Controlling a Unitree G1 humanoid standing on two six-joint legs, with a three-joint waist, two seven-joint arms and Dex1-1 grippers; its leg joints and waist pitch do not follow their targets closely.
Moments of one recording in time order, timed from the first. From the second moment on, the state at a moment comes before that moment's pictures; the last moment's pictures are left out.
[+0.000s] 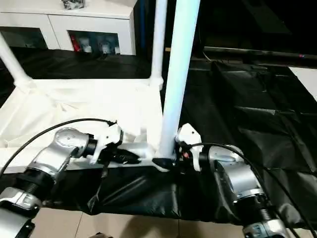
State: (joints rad) left arm -0.58 0.35 -0.29 0.58 -0.01 0.04 -1.35; right arm -0.34 -0.41 0.19 0.28 0.16 0.22 1.12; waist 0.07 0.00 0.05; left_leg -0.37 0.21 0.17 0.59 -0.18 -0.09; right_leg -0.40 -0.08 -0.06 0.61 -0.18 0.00
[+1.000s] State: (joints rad) left arm -0.66 0.11 -0.24 0.70 0.10 0.15 -0.82; right arm -0.47 -0.07 0.00 0.53 0.05 0.18 0.33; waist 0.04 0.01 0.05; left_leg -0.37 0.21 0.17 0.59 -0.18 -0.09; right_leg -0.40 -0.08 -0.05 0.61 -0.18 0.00
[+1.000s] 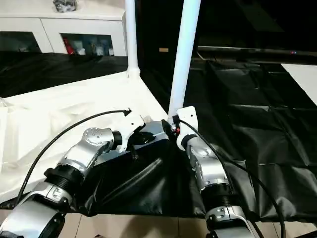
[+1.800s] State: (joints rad) left arm -0.56 0.32 -0.28 0.56 0.00 0.07 -1.22; right arm -0.37 -0.33 0.16 0.37 0.13 0.17 0.99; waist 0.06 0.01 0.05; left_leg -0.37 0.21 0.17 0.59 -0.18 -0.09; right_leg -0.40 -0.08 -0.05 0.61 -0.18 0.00
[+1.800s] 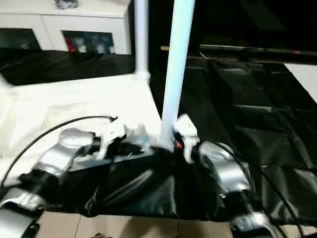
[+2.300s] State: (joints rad) left arm -0.54 0.37 -0.29 0.52 -0.03 0.09 -1.33; right arm -0.35 -0.37 0.19 0.32 0.16 0.19 1.10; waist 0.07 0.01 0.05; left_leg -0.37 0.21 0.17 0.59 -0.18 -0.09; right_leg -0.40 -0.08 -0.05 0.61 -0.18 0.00
